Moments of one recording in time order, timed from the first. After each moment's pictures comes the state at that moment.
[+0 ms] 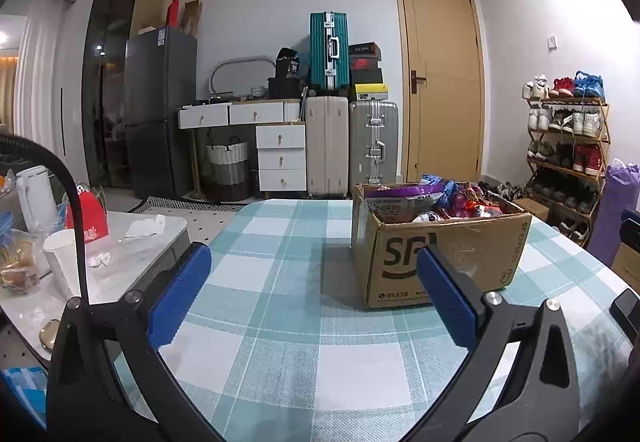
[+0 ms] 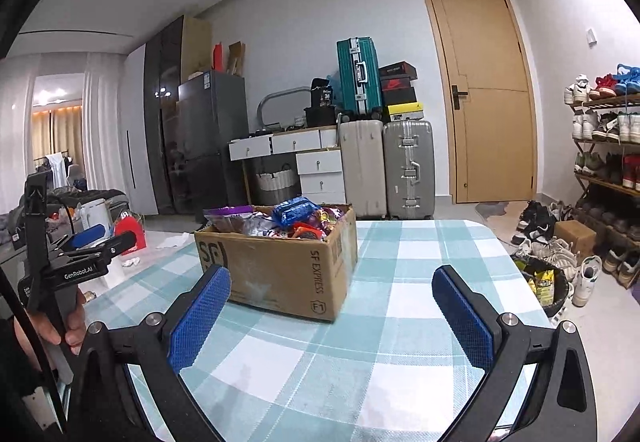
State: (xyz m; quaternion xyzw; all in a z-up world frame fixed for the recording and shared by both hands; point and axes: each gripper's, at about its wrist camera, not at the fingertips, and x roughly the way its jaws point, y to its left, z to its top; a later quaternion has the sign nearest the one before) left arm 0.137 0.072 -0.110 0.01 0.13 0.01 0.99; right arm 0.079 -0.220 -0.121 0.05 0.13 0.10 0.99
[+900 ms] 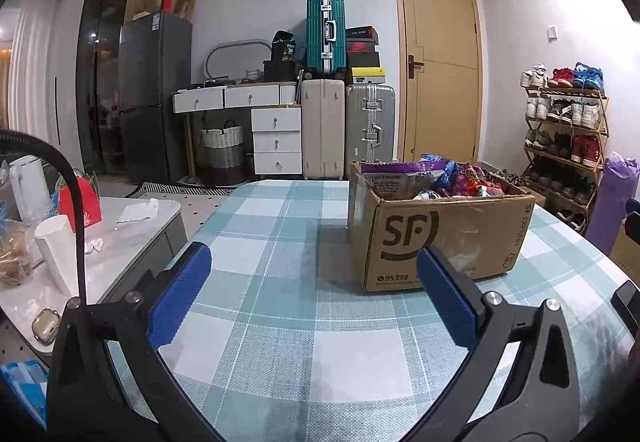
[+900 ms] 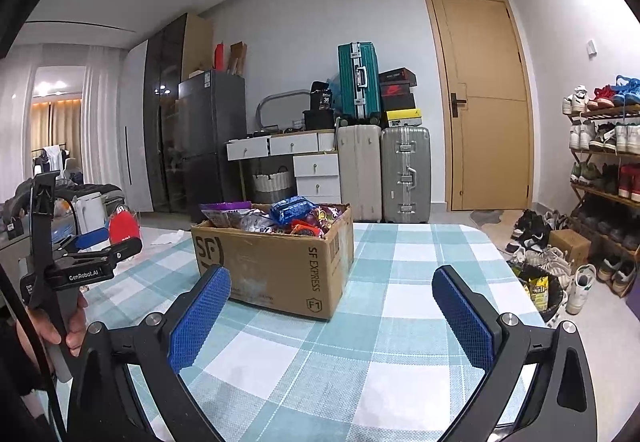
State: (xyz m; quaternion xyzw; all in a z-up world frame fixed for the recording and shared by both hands) left arm 0.154 0.072 -0.128 0.01 0.16 0.01 0.99; right arm 0.076 -0.216 -0.128 0.03 0.12 0.10 0.99
